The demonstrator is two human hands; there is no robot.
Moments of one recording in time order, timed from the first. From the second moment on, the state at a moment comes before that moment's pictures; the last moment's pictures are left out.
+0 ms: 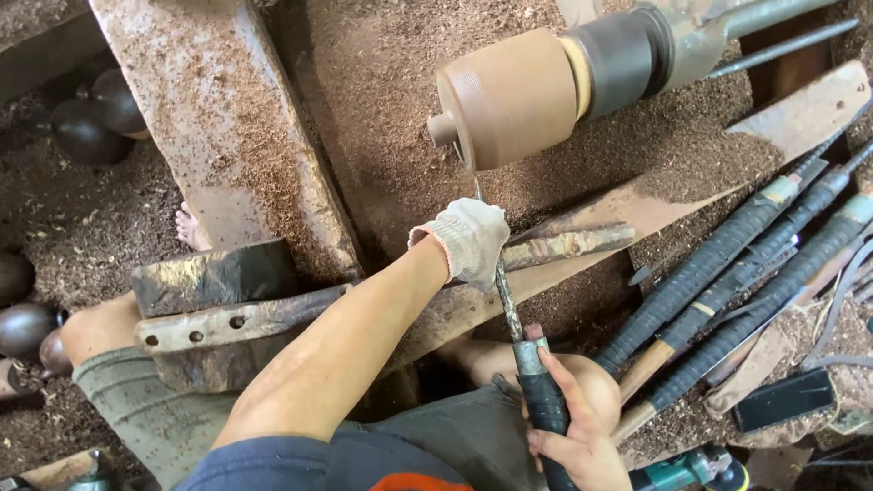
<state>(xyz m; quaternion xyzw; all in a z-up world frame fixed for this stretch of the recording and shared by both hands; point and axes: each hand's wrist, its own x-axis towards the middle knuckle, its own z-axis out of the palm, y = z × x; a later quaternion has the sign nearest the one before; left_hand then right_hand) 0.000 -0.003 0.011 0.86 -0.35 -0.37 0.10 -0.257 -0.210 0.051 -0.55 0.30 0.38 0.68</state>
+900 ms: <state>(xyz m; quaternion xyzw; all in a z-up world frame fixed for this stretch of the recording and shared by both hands) 0.010 -0.002 0.002 0.81 -0.46 -0.37 0.07 -0.273 -0.143 0.058 -0.56 0.36 0.27 0.69</state>
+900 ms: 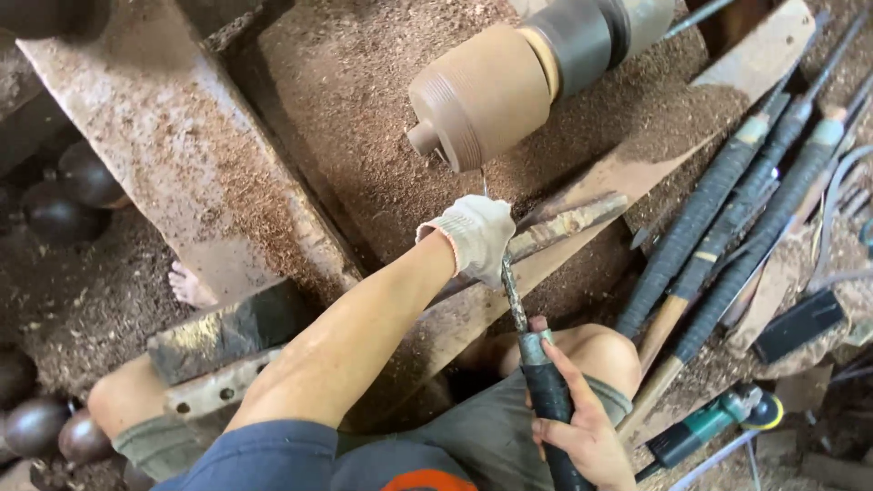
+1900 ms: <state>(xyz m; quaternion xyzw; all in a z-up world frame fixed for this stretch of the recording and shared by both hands) 0.007 -0.005 0.004 0.84 -0.39 -0.37 0.09 -0.272 -0.193 0.044 -0.55 0.33 0.33 0.69</state>
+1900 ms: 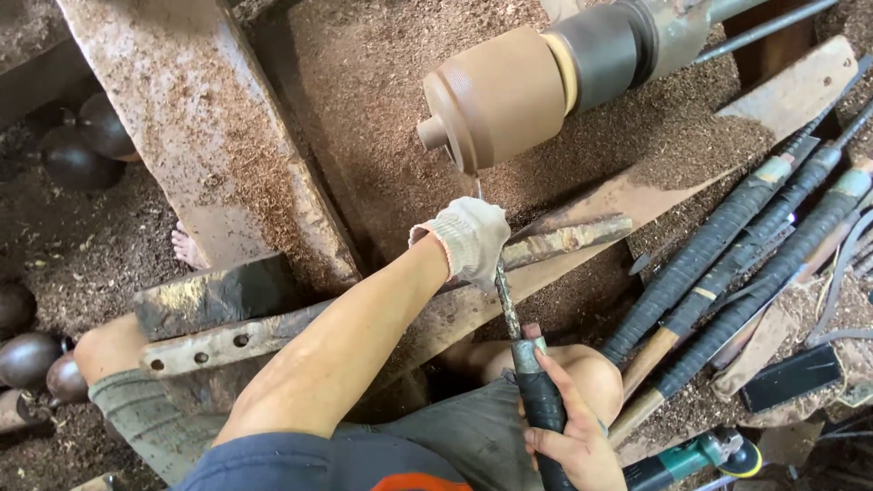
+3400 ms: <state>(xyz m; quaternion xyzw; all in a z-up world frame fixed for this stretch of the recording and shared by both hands) 0.019 -0.002 -0.005 0.80 -0.45 -0.39 0.09 -0.274 -0.164 0.050 -0.60 0.32 0.29 0.68</state>
